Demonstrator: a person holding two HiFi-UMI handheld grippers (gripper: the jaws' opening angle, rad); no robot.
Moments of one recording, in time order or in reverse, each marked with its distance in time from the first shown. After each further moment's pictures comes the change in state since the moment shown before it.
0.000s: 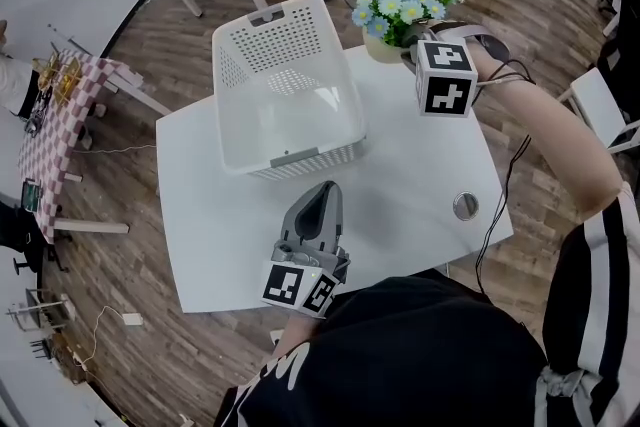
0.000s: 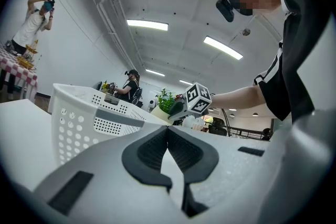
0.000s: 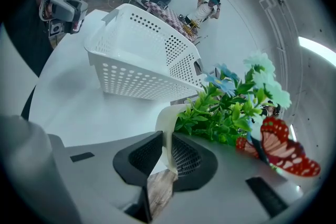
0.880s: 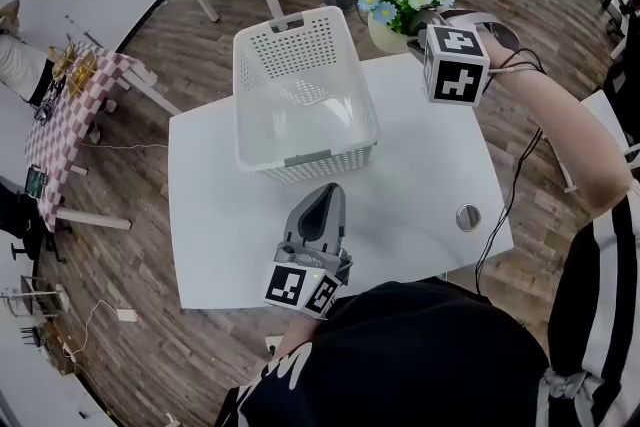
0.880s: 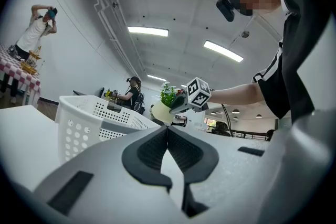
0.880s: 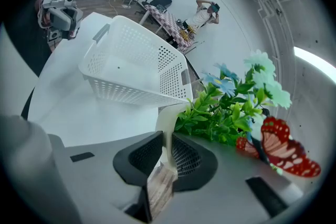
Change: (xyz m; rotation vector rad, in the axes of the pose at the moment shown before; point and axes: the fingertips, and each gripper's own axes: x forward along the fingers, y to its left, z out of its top) left arm -0.008 0.003 0.015 0.016 -0.059 0.030; right arm -0.032 -0.047 0.019 -0.032 -0.022 -0.071
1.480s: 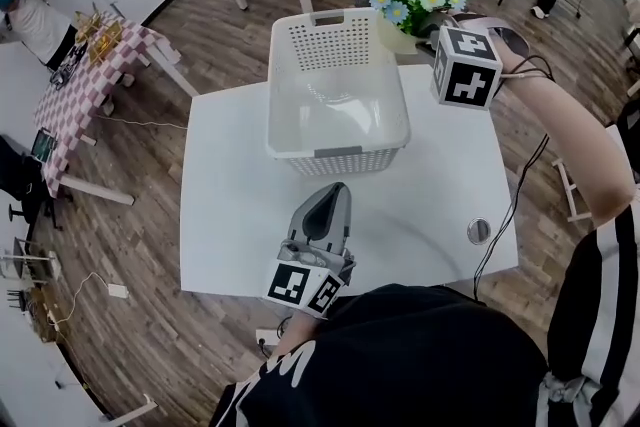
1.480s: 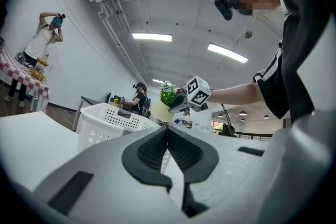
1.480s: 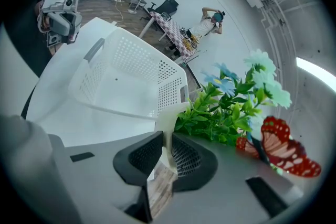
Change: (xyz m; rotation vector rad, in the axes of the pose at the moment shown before) left arm -0.023 0.020 0.014 0.007 -0.047 0.072; right arm 0.000 -0.013 0.058 -0.058 -0.070 -0.001
